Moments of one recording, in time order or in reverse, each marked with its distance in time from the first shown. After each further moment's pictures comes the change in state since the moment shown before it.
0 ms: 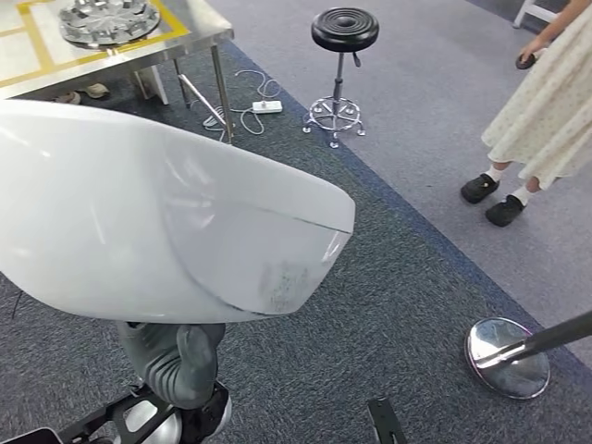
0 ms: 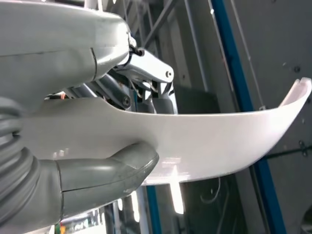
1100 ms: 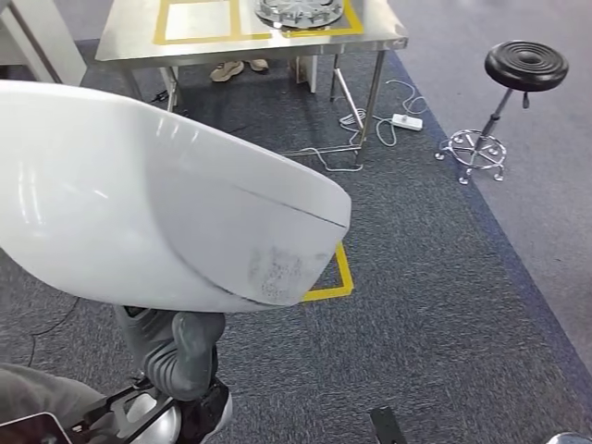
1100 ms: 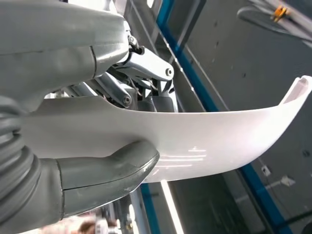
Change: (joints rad) left arm 0.006 -0.016 0.030 0.010 0.039 -0.049 0.000; right arm 0.018 -0.002 -0.002 0.000 0.006 -0.003 0.006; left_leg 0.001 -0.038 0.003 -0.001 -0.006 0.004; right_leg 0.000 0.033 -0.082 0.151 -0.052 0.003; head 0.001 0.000
